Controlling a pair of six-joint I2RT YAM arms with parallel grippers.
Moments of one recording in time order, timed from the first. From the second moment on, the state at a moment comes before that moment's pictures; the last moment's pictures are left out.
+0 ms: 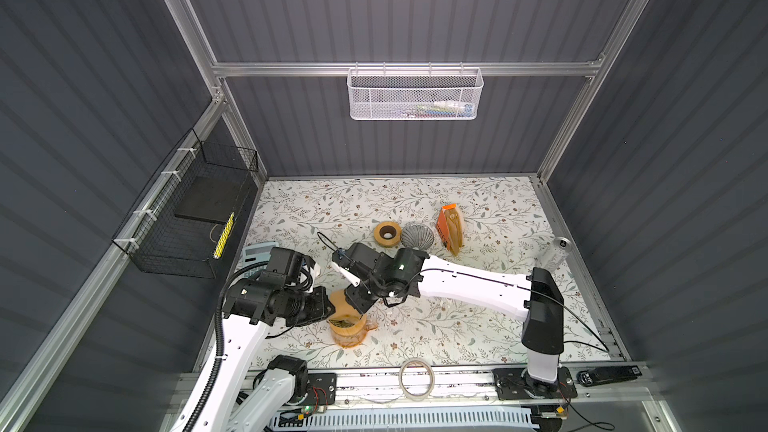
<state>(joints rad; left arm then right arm) -0.25 0.83 0.96 -1.35 0.38 -0.39 1.21 1.91 1.74 -0.81 -0.05 0.36</state>
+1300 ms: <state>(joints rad) -0.25 1.06 1.05 -0.93 0.30 -0.52 0.97 1.57 1.28 -0.61 -0.04 0.32</state>
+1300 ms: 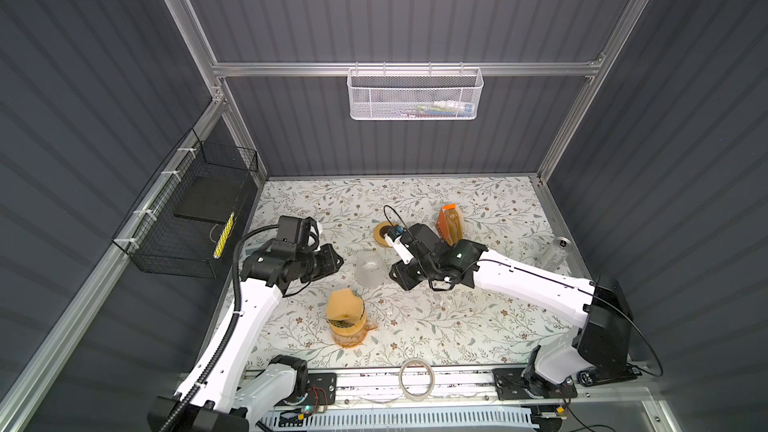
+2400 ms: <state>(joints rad) -0.25 1.13 1.07 -0.77 0.33 -0.54 0.90 1.91 1.32 -0.39 -0.07 0.13</state>
